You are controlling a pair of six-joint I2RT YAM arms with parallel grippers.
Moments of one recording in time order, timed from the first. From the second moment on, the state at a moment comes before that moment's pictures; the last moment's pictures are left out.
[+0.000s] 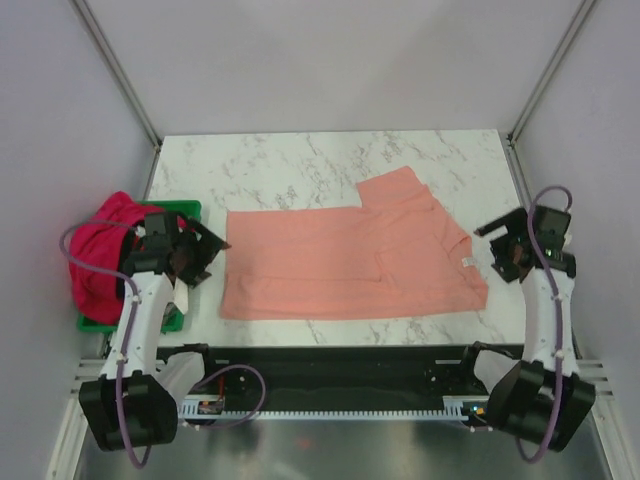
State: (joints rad) left arm 0.12 0.98 0.76 -0.75 0.14 -0.84; right arm -0.40 0.97 0.77 -0.68 -0.13 0.80
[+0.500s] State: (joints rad) left arm 0.07 1.04 0.81 -0.70 0.13 -0.51; right arm 0.04 2.35 2.21 -0.63 -0.12 0.45
